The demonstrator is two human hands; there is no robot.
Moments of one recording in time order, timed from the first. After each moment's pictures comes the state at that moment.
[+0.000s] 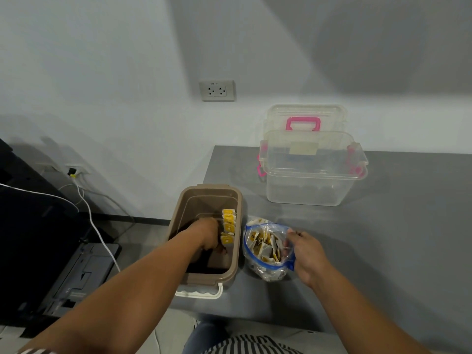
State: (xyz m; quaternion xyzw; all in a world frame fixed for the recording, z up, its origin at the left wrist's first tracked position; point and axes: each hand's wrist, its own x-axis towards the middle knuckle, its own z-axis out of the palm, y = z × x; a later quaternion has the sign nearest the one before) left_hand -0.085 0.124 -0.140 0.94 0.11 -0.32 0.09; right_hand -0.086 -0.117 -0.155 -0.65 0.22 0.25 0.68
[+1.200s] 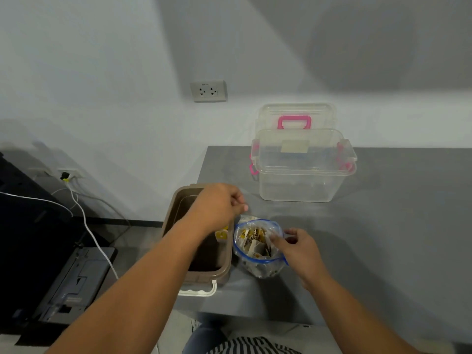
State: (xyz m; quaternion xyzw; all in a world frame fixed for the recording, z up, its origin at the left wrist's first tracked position) left_hand -0.093 0.076 -0.053 0.95 0.05 -0.05 0.29; right_hand -0.096 -0.129 -0.164 -0.78 0.11 0.19 0.59
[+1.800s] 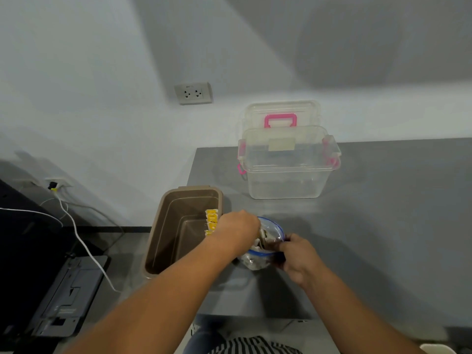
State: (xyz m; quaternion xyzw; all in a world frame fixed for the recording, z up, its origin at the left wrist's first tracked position) left_hand -0.086 0.008 -0.102 0.98 -0.07 -0.17 -0.05; right_hand -0.093 -0.137 -0.170 -0.61 0.24 0.26 0.71
